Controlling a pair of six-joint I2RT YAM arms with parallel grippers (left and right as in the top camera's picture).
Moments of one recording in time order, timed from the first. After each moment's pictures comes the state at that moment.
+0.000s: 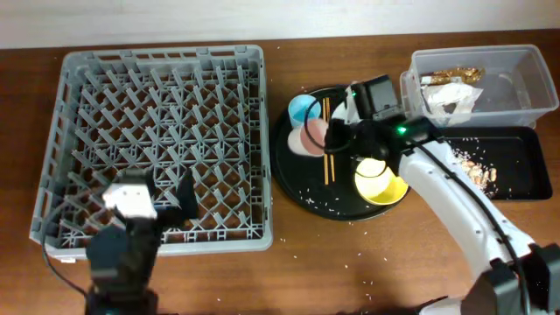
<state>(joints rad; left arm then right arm) 0.02 0.50 0.44 -0.11 0.14 -0.10 0.31 1.58 1.29 -0.70 -0.25 0.46</state>
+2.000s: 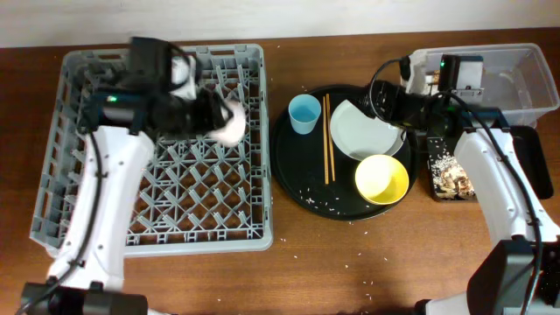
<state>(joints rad) -0.17 1.64 1.70 -1.16 0.27 -0.30 -0.06 1.63 1.30 -0.52 -0.71 0.32</state>
